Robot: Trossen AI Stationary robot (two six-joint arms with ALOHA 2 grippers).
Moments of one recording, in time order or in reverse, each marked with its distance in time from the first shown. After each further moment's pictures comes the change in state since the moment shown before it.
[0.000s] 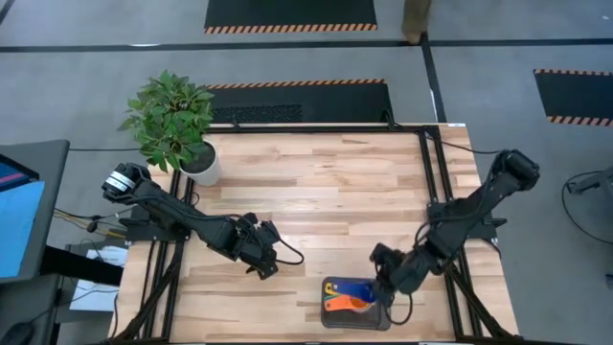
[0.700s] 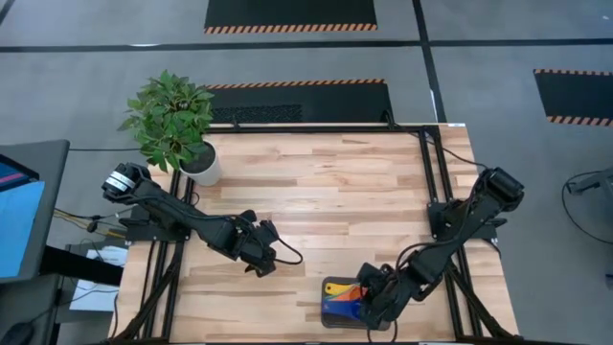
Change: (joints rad) left arm 0.004 0.000 0.000 -0.050 -0.025 0.043; right arm 0.036 0.265 0.216 -0.077 -0.004 -0.031
